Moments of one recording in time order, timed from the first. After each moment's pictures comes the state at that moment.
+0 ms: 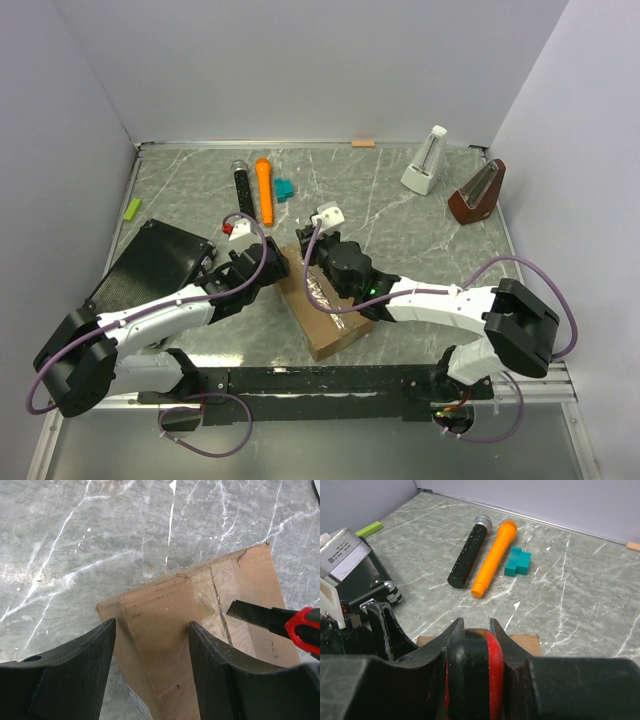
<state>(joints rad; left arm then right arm) -0.81 1.19 0.62 -0.07 -0.51 -0.92 1.05 1.41 0.79 0.56 0.54 0.08</state>
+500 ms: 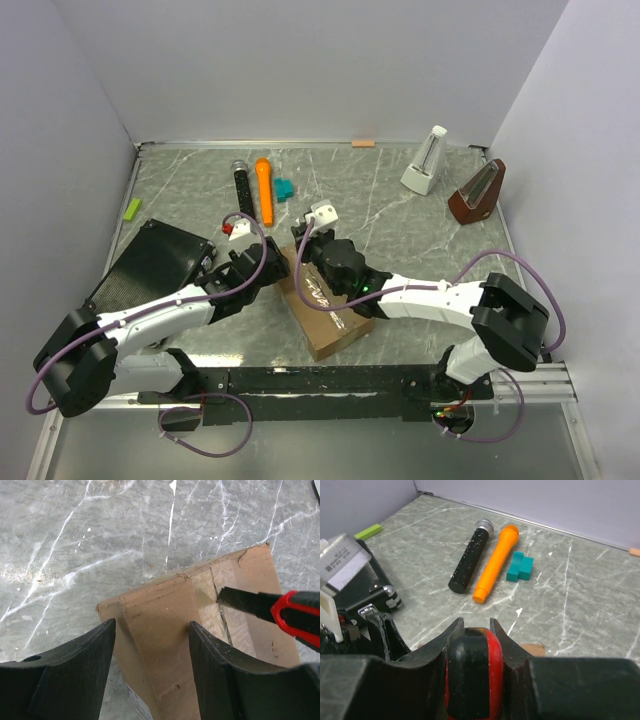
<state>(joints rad) -0.81 1.19 0.62 -0.07 -0.51 -0.93 1.04 1.47 0.82 0.62 0.53 0.06</state>
